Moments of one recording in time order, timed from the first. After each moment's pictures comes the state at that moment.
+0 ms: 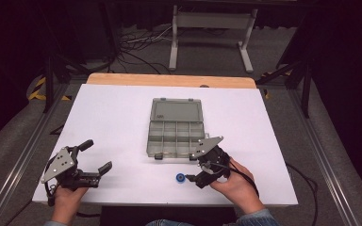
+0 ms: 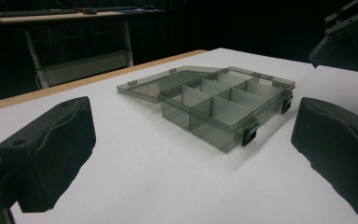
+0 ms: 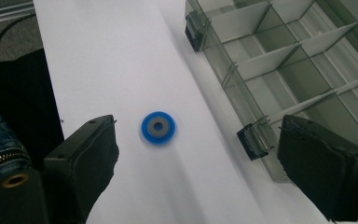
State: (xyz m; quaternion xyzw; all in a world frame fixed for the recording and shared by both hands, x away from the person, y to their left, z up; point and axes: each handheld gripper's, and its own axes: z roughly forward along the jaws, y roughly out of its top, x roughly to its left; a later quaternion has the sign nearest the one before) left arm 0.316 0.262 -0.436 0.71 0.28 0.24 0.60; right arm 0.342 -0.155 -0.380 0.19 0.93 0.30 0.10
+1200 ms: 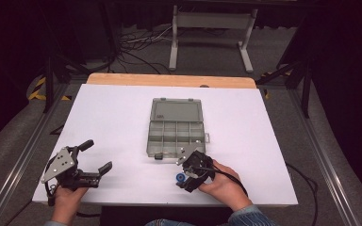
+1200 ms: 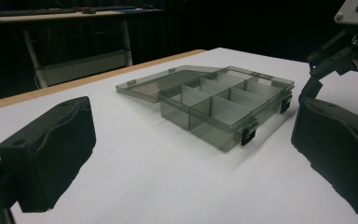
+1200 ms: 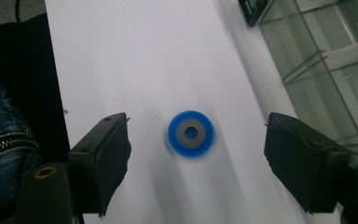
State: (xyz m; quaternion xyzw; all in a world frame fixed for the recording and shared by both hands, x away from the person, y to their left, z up) left arm 0.317 0.262 -0.436 0.71 0.28 0.24 0.60; right arm 0.352 -0.120 -0.415 0.15 0.96 0.25 0.05
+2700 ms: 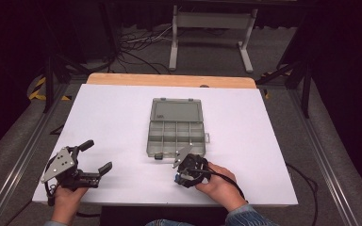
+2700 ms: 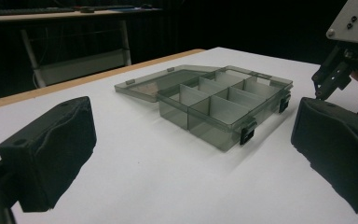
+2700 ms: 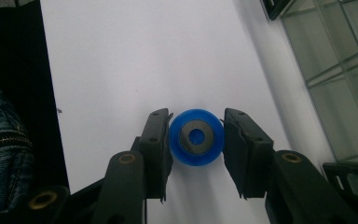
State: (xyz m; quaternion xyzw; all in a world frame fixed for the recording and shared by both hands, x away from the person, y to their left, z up) left arm 0.316 0.262 -0.436 0.71 0.27 0.24 0.60; right arm 0.353 -0.109 -0.426 0.13 0.96 0.23 0.05
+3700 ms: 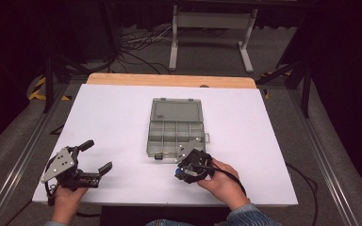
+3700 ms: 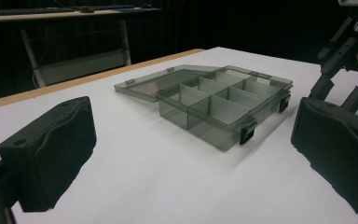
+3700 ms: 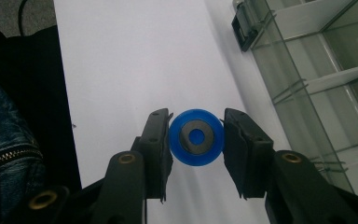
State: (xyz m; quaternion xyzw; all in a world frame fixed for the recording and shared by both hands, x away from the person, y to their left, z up) left arm 0.317 0.262 -0.436 0.71 0.27 0.24 0.60; right arm 0.351 -0.116 -0.401 0.14 0.95 0.26 0.06
